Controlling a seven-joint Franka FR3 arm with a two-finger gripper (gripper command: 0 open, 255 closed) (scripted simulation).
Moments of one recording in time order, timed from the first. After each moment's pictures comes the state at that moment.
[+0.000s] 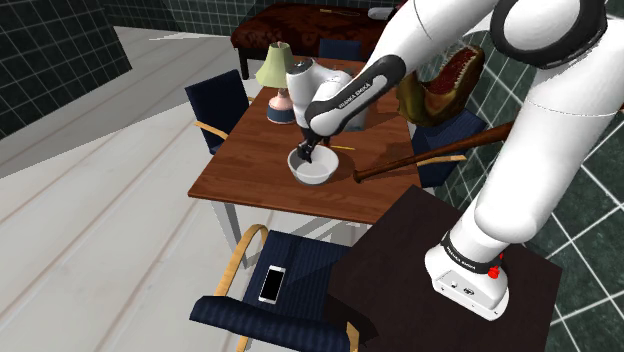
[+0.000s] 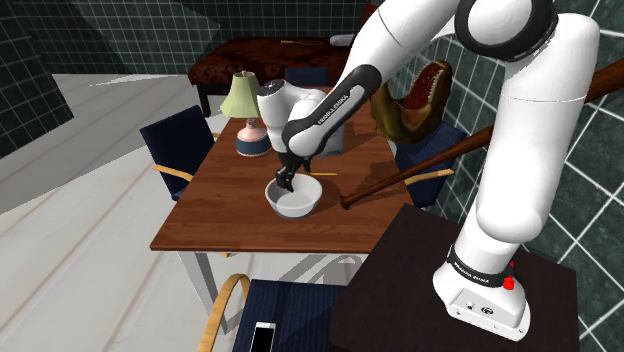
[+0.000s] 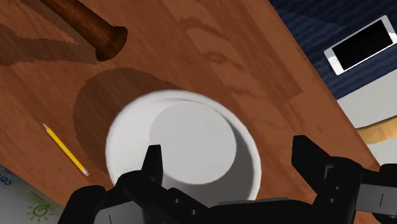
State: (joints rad) arm 0.00 0.16 0.14 -2.23 -0.40 2.31 0.43
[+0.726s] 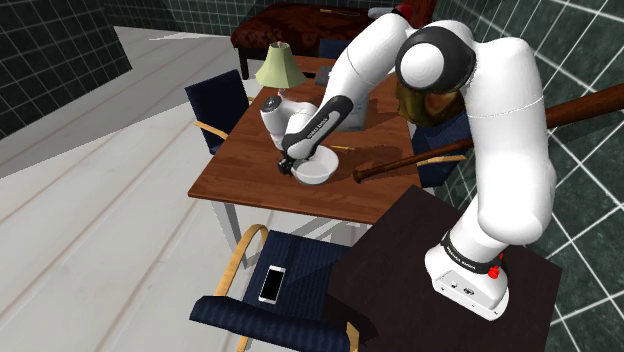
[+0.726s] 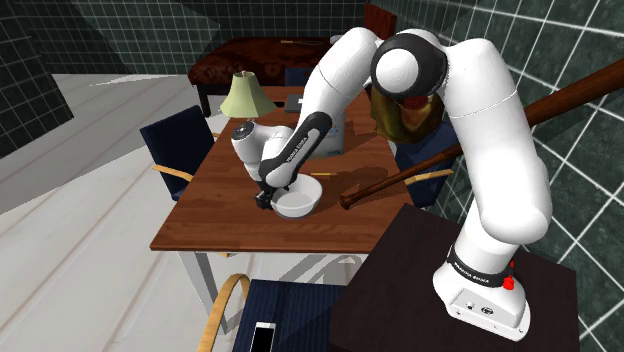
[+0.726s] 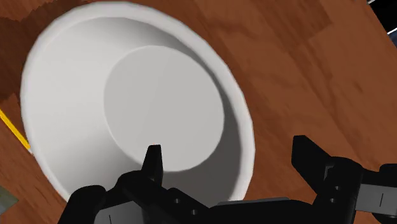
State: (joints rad) arm 0.08 0.61 0.08 -1.88 -0.57 2.35 0.58
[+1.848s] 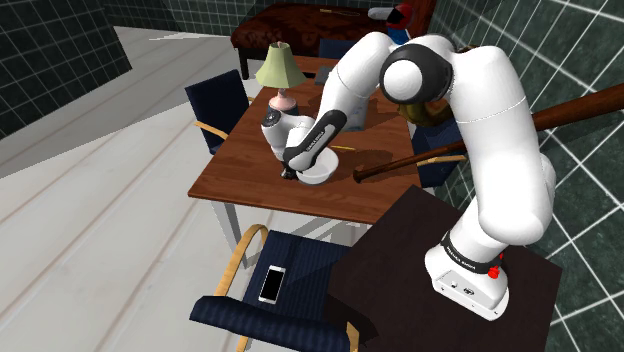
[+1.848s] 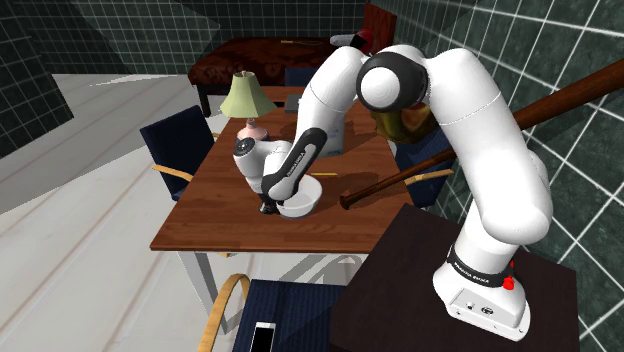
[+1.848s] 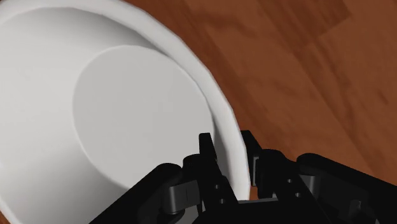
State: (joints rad) arm 0.10 0.72 0.06 -1.83 -0.60 2.41 0.62
